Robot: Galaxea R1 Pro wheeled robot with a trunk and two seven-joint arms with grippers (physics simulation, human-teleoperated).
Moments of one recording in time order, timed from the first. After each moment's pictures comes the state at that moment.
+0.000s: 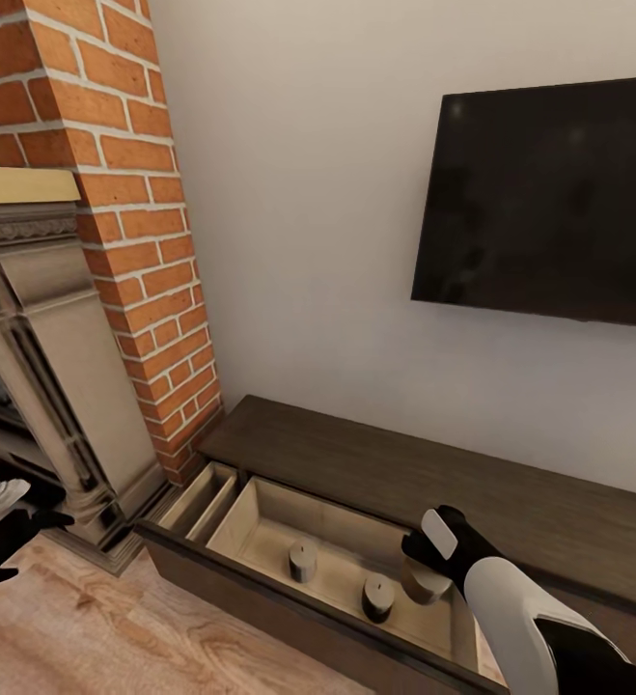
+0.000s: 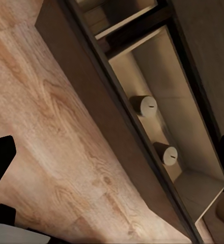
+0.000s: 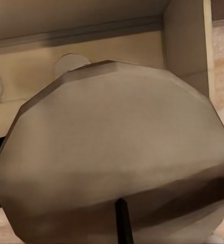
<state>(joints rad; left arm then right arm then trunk) -0.20 0.64 0.32 -1.59 2.04 1.04 1.08 -0.83 0.07 -0.25 -0.30 -0.32 0.57 -0.46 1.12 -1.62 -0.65</state>
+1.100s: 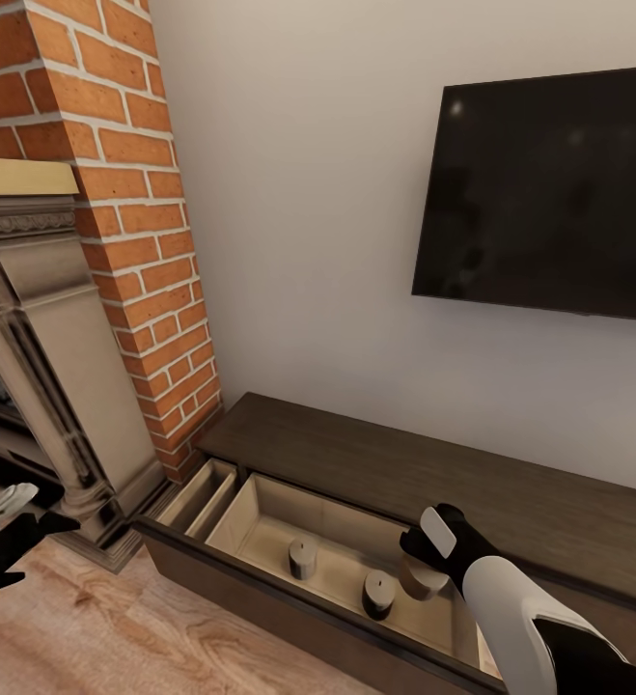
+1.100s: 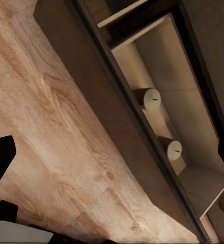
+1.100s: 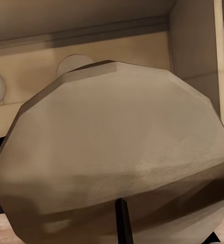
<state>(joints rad) -0.20 0.64 0.30 -1.59 2.04 1.04 1.08 -0.83 0.07 -0.25 -0.31 -0.32 0.57 -0.45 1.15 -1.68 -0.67</state>
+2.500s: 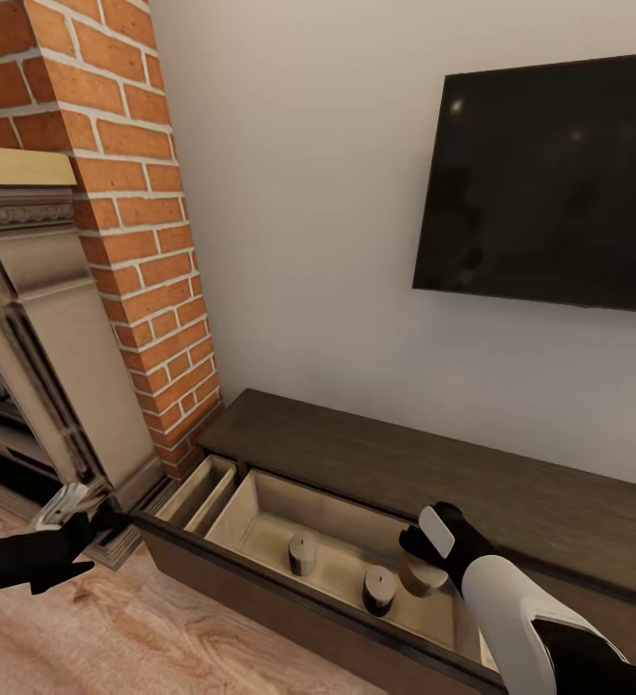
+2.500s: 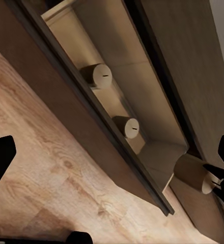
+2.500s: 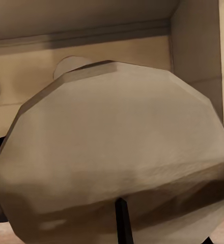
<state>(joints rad) -0.20 0.52 0.22 -1.59 1.92 1.04 0.82 -0.83 0.07 -0.22 -0.32 -0.32 0.57 -0.45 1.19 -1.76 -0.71</state>
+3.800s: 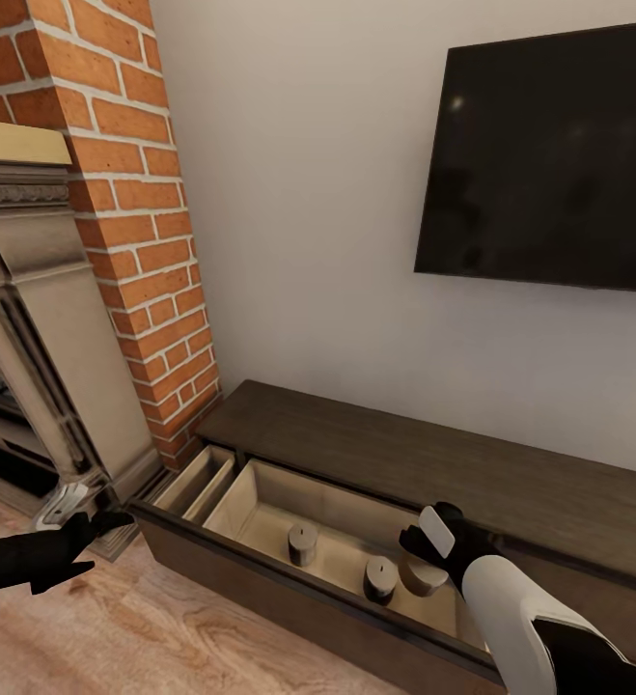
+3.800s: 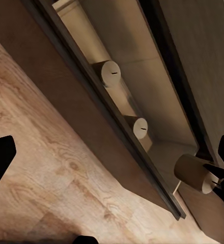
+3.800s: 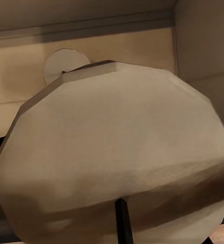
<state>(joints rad) -0.20 0.52 0.22 -1.59 1.92 1.04 0.81 -0.83 0.07 -0.22 -0.32 -0.32 0.57 -0.45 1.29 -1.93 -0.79</state>
